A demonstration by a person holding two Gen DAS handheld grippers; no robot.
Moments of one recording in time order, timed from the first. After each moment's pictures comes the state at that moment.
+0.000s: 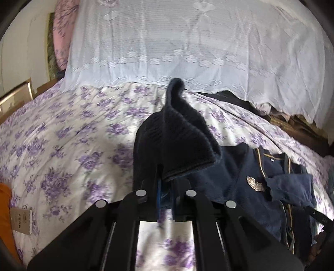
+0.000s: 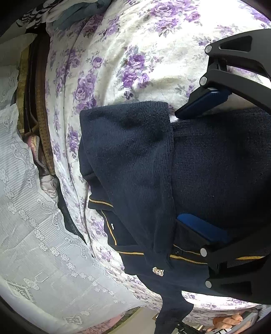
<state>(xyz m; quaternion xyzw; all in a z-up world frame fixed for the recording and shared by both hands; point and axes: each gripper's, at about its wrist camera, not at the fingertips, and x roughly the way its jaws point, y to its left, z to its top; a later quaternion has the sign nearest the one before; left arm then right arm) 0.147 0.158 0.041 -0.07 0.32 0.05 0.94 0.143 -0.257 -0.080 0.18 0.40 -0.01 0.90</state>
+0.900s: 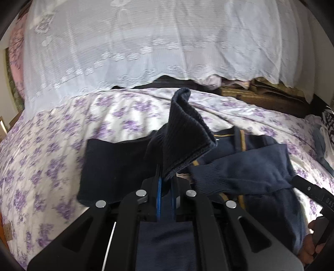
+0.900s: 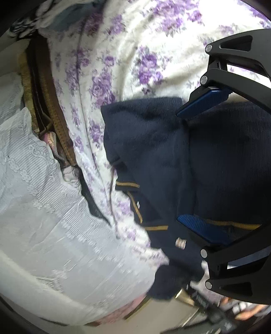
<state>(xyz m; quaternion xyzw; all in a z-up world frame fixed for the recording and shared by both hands) 0.160 -0.015 0.045 0.03 0.34 -0.05 0.94 0.133 -0.281 -0.056 0.29 0.33 0.05 0.90</state>
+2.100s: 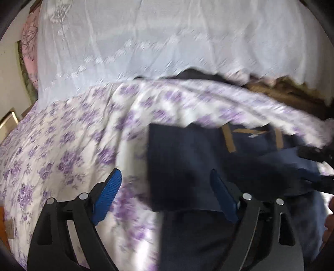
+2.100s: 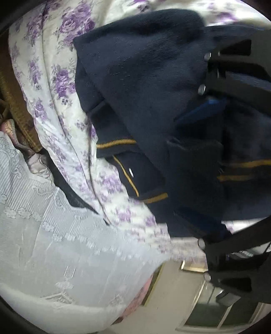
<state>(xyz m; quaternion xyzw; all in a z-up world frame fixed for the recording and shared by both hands) 0.194 0.040 0.013 0.03 0.35 0.03 0.93 0.220 -0.232 -0.069 0.36 0.43 0.09 0.82</state>
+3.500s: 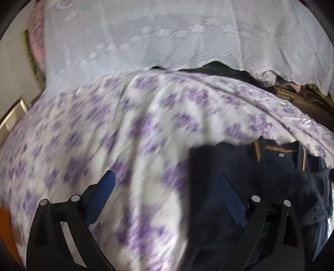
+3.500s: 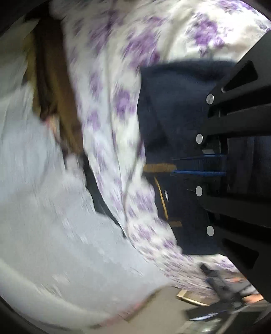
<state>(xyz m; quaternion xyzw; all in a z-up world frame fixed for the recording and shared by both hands) 0.257 0.052 0.025 0.02 0.40 0.07 0.91 0.220 -0.236 -0.029 0.21 0.36 0.06 0.91</state>
